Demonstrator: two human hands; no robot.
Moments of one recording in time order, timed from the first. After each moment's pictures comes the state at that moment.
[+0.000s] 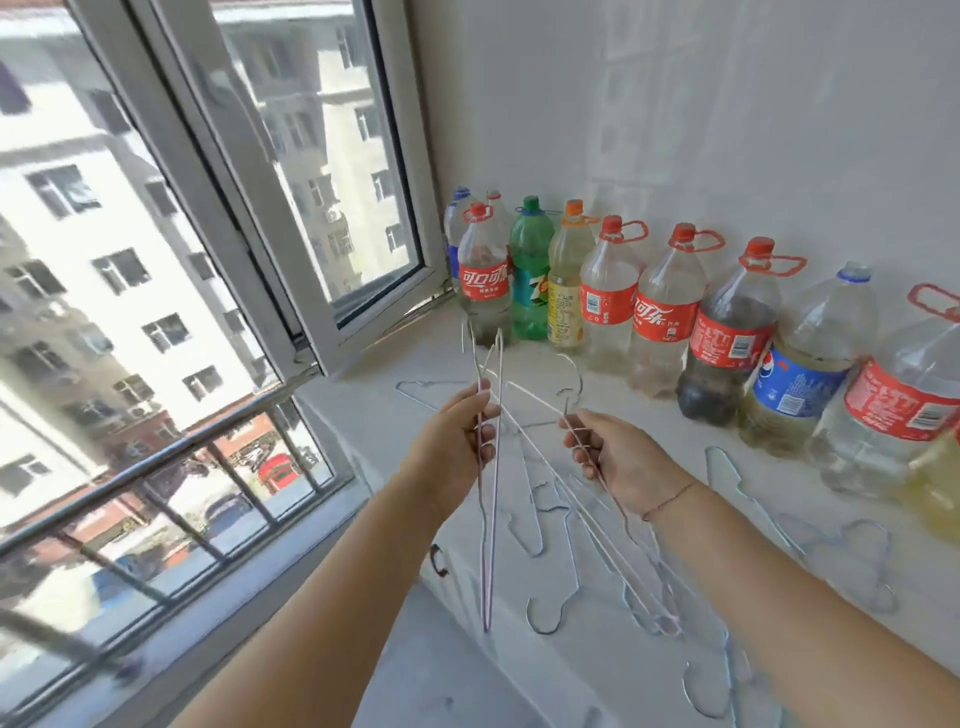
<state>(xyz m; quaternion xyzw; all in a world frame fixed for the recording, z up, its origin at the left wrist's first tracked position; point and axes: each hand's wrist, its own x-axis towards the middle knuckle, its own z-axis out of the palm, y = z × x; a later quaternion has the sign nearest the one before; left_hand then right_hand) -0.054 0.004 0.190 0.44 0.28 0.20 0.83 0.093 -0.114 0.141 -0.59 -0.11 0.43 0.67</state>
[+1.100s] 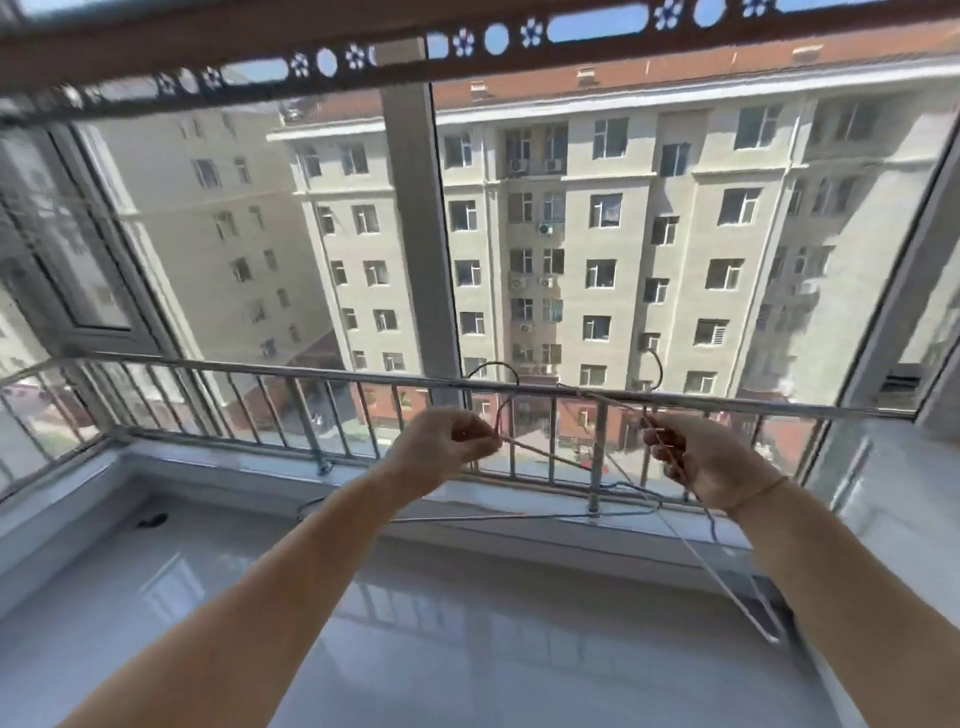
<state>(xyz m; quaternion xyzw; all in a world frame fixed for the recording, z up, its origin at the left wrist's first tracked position) -0.812 -0.135 0.271 0.68 0.58 0.38 0.24 -0.533 -0.050 0.244 -0.49 -0.45 0.61 0.43</state>
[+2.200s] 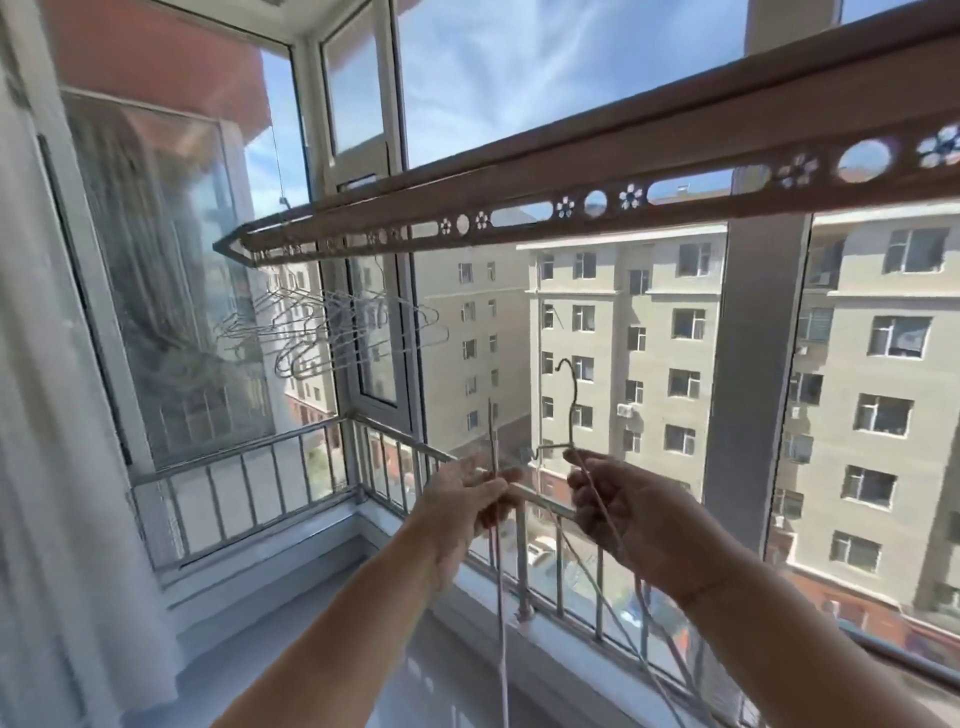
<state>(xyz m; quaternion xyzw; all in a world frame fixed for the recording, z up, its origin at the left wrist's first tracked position) -1.174 -0.082 0.345 0.30 0.55 0.71 0.34 -1.033 0.031 0.358 -0.15 -0.44 0.85 0.25</state>
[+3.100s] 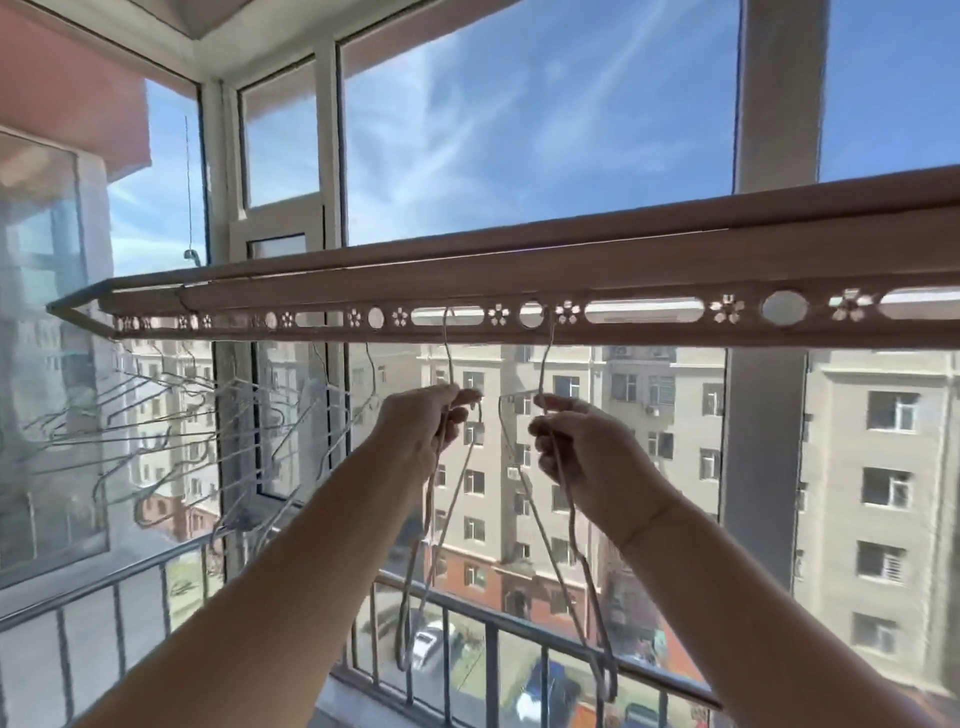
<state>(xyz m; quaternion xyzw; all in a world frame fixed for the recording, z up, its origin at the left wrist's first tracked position) -1.422 0.006 0.508 0.32 0.51 0.73 0.33 -1.281 0.063 0.486 -0.16 -0.53 0.69 0.47</state>
